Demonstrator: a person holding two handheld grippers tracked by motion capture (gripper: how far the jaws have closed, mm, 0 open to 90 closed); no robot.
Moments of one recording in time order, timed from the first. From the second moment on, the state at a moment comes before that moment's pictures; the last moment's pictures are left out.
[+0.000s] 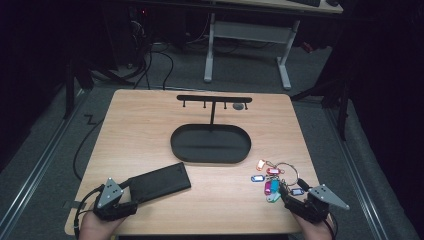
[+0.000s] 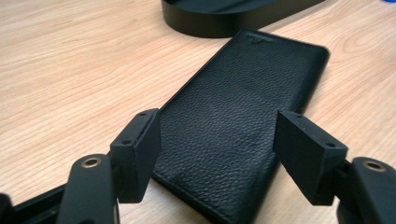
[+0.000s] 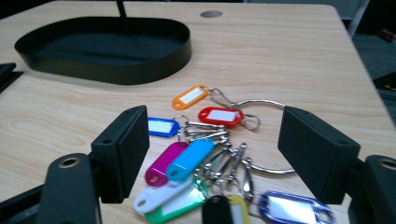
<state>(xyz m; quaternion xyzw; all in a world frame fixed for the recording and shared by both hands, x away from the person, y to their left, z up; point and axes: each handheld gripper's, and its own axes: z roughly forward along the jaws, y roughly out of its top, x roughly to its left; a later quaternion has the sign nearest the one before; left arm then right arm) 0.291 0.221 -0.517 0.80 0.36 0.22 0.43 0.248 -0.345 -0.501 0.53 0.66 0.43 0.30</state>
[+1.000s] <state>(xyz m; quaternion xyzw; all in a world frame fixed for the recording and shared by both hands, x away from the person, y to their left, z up) 0.286 0.218 -0.515 0.80 0.34 0.24 0.43 0.254 -0.343 -0.511 0.51 0.68 0.45 0.26</state>
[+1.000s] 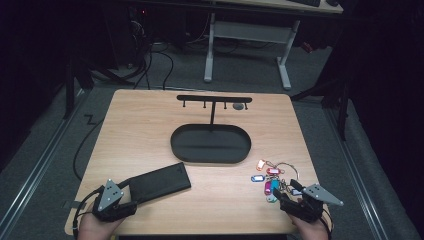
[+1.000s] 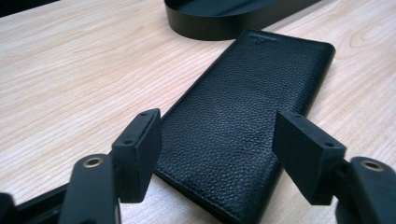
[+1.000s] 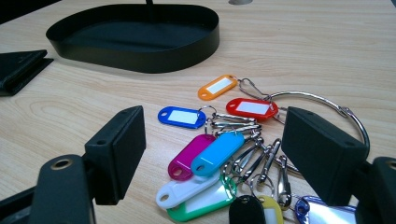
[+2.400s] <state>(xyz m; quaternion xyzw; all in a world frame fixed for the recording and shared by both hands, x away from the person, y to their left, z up) 0.280 0.185 -0.537 0.87 0.18 0.31 0.34 0.256 -0.343 -0.514 0.52 0.69 0.45 0.24</state>
